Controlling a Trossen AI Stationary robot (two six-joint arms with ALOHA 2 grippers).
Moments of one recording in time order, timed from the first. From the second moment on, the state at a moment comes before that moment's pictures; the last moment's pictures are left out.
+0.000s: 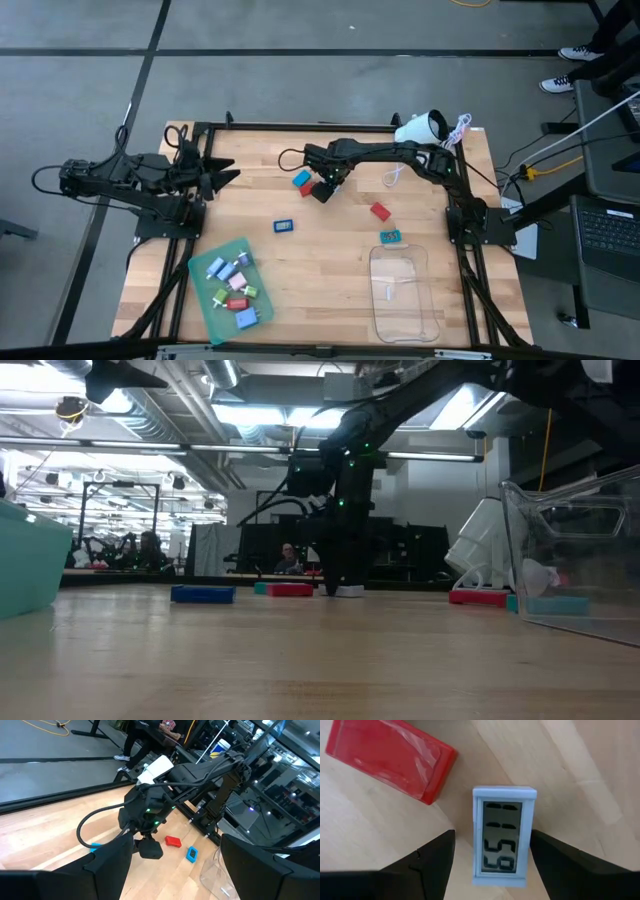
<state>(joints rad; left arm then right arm) -0.15 0.46 0.78 -0.58 -0.56 -0.75 -0.27 2.28 1.77 -0.93 -0.02 0.35</state>
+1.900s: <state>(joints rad) -0.15 0.46 0.78 -0.60 -0.52 -0.68 -0.06 1.93 1.77 -1.03 -0.48 0.58</state>
